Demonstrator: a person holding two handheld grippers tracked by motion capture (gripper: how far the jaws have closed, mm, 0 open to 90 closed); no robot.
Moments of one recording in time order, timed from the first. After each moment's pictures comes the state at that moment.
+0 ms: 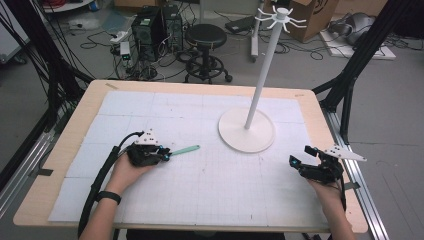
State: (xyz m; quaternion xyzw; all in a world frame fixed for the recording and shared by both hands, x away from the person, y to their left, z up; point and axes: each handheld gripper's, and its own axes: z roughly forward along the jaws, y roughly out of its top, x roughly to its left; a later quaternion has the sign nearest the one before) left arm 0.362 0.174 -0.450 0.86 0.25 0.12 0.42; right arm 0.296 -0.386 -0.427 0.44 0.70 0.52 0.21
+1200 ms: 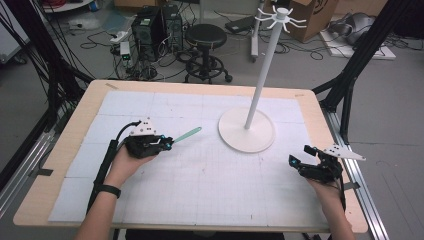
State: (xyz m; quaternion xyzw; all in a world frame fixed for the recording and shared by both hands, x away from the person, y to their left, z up) left arm 0.357 0.164 -0.395 0.83 0.25 0.15 0.48; right arm 0.298 -0.385 -0.427 0.43 0.71 0.52 0.21
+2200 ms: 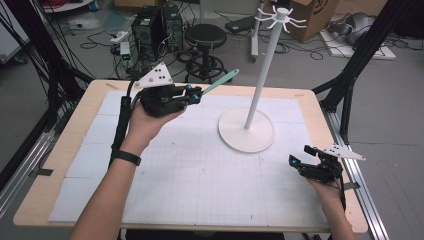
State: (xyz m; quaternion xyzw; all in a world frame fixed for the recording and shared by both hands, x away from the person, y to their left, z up) left arm 0.365 0.095 -0.238 0.75 0.17 0.19 0.61; right arm 0.299 -0.386 -0.427 0.44 0.71 0.52 0.21
